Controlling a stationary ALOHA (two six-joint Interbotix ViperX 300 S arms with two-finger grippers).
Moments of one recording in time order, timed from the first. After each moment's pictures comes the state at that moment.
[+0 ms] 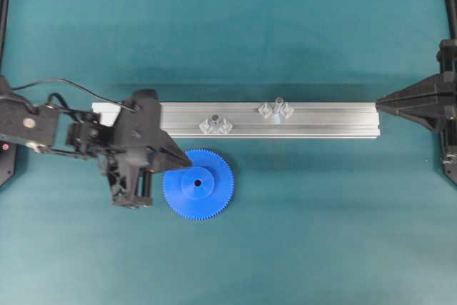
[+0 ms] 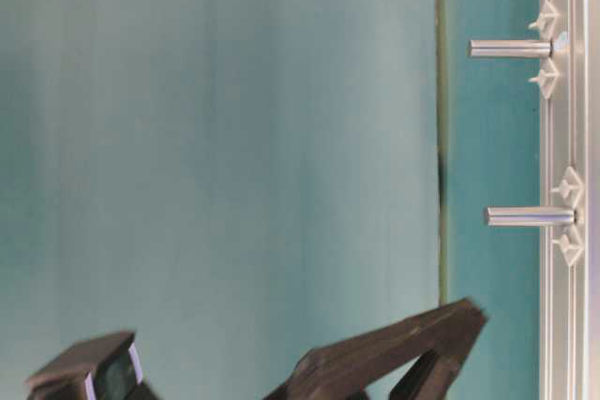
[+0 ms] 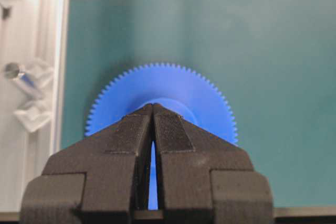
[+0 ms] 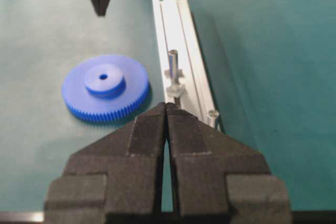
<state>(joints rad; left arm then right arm) -0.11 -0.17 0.77 0.02 0.04 -0.10 -0.07 -1.08 1.25 0.02 0.06 0.07</state>
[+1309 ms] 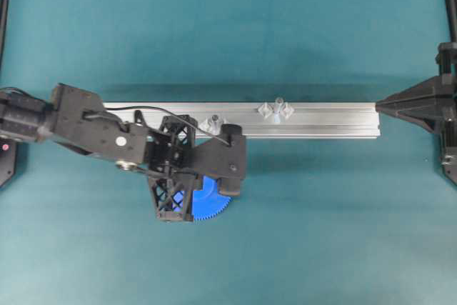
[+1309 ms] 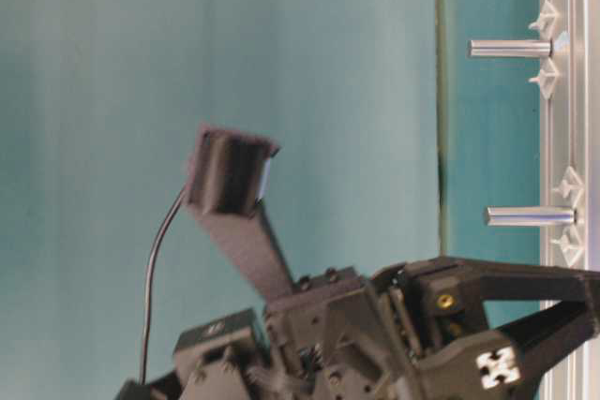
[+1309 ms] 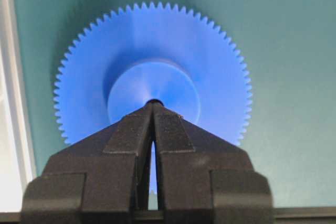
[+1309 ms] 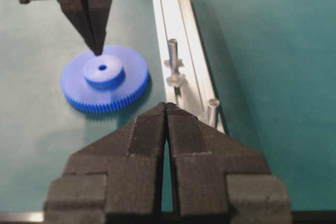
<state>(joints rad) -0.13 0.14 0.39 0.02 0.62 -0.09 -0.07 -1.08 1.27 0.02 0.06 0.07</state>
